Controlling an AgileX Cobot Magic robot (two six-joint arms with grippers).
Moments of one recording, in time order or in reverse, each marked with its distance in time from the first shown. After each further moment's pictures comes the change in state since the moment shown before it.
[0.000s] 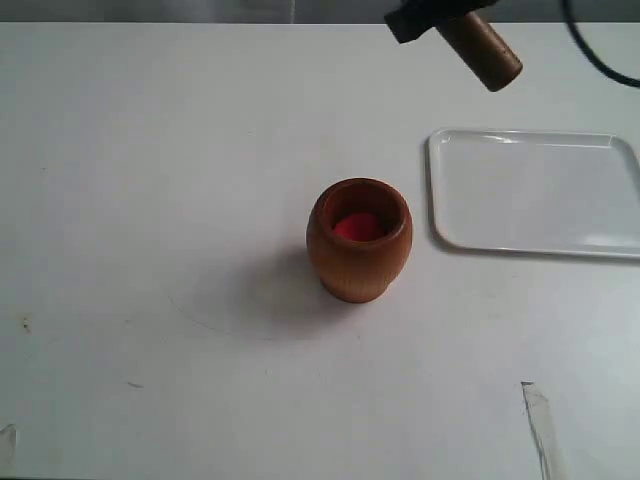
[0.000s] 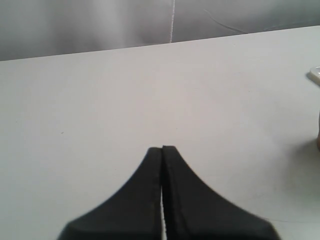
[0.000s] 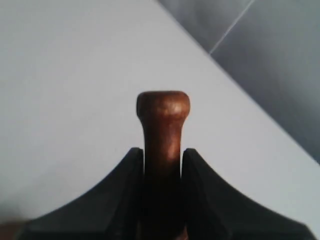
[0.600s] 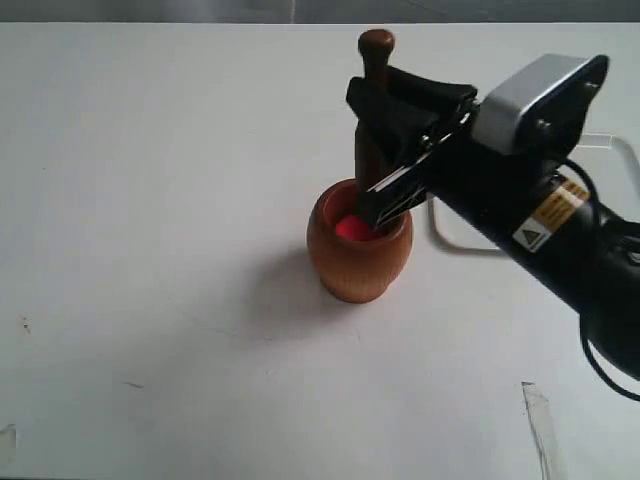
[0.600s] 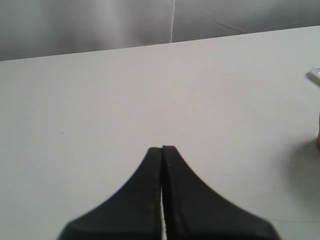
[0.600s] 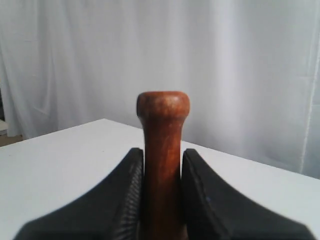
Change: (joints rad) left arm 0.000 0.000 0.000 0.000 0.000 0.000; right arm 0.194 0.084 0.850 -0.170 -1.691 0.558
